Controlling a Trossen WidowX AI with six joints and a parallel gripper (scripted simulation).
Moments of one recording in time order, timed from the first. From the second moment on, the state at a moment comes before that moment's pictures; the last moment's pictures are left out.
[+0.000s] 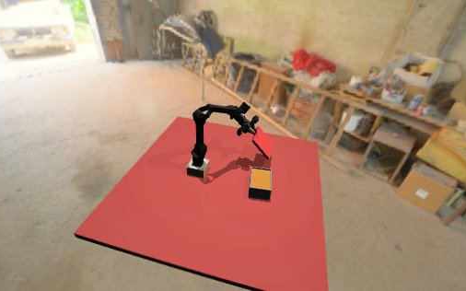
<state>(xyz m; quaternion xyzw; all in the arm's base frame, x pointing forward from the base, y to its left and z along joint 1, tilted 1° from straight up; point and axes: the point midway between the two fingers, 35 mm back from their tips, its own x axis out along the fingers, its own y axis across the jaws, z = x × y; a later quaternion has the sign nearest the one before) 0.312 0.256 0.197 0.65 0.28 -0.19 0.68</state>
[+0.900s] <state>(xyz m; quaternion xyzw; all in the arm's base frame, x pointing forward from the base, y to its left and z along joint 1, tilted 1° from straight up) 0.303 0.294 0.196 0.65 0.28 -0.19 0.68</state>
